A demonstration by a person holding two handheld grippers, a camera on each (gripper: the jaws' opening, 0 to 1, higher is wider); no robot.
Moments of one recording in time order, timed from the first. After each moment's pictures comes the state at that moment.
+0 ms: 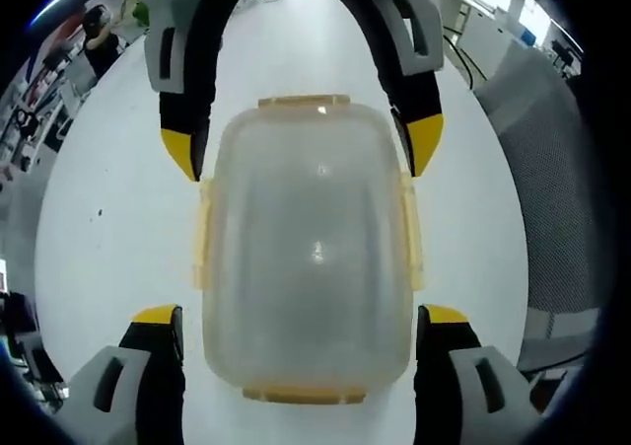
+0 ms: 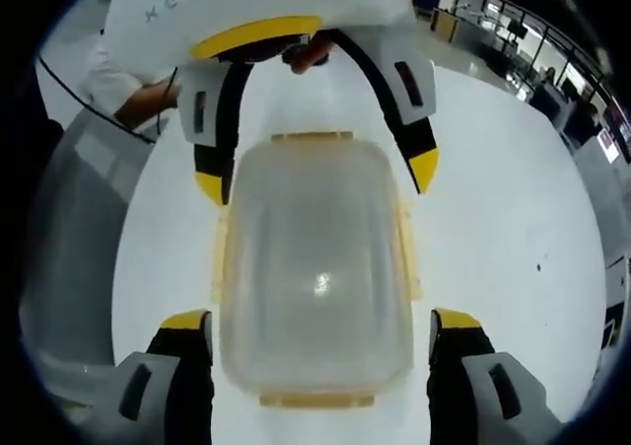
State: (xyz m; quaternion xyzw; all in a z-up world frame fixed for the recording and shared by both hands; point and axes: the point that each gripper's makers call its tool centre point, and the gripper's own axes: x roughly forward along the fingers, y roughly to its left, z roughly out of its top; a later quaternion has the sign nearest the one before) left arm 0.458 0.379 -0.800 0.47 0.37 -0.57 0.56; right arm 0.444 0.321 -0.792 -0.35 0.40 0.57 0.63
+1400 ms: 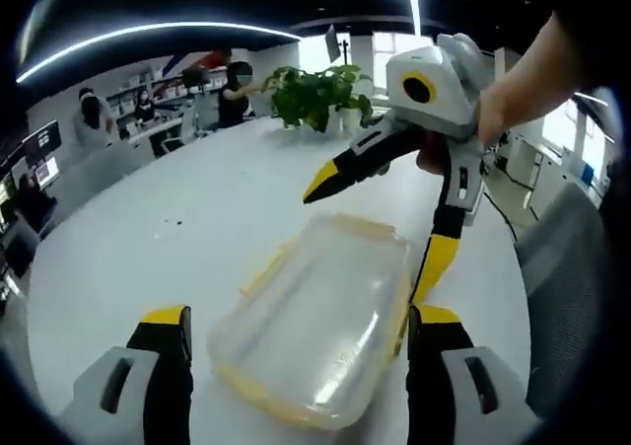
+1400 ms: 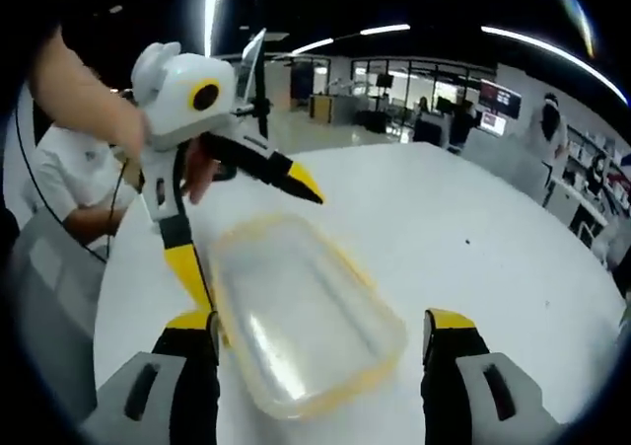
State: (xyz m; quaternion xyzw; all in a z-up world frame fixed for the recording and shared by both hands) left arm 0.457 0.370 -0.759 0.18 0.23 -0.51 0.81; right arm 0.449 0.317 -0.757 -0.15 0.25 0.43 0.85
